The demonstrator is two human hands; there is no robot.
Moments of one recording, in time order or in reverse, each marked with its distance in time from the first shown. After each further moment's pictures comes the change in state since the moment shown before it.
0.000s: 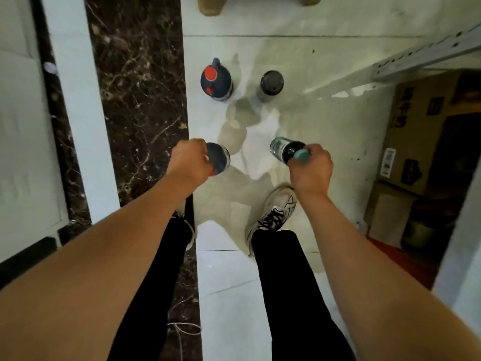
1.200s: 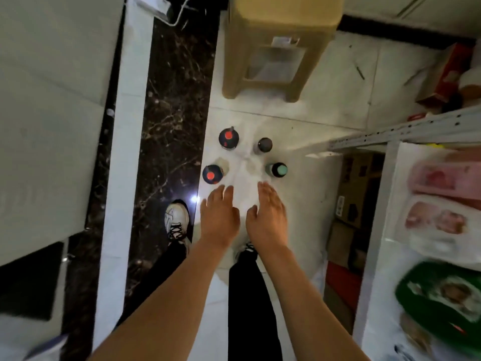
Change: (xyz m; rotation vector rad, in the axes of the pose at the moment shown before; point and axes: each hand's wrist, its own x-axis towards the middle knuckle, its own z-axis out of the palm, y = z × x) left_hand -0.185 0.052 -0.082 -0.125 0.171 0.116; right_hand -0.210 -0.118 -0.118 -0.304 -0.187 -0.468
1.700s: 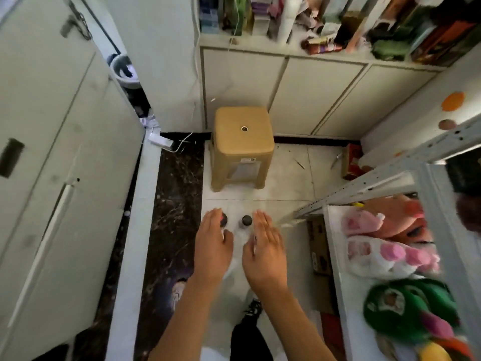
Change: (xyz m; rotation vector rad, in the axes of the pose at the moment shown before) left_hand -0.119 0.075 -0.262 -0.417 0.338 0.222; right_hand -0.158 -0.150 -0.182 0.079 0.477 -0.223
